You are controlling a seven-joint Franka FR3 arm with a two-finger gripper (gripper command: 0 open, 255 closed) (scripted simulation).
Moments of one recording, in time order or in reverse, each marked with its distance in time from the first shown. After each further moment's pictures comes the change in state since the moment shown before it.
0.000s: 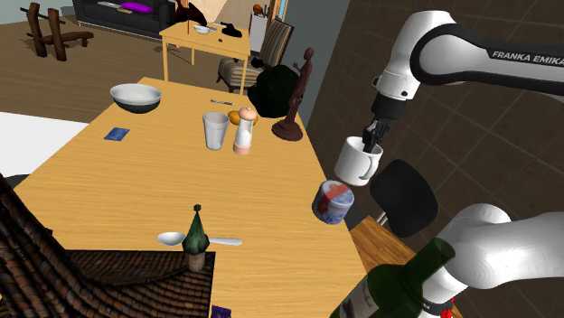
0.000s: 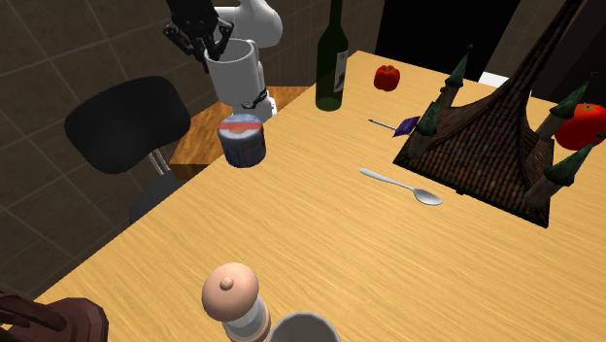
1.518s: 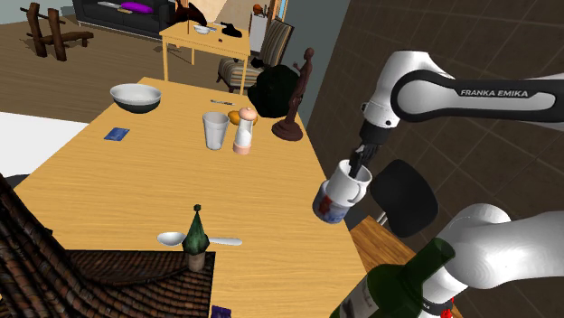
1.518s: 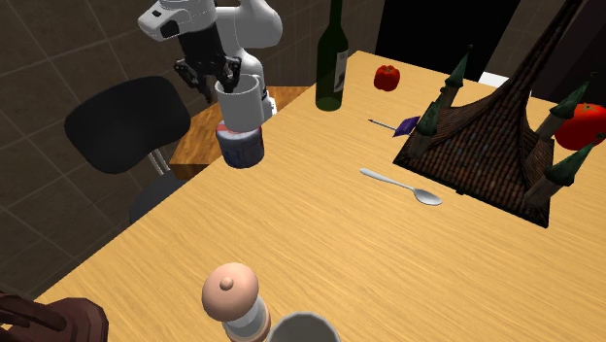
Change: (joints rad) arm 0.000 0.012 -0.001 -0.187 0.000 0.203 -0.005
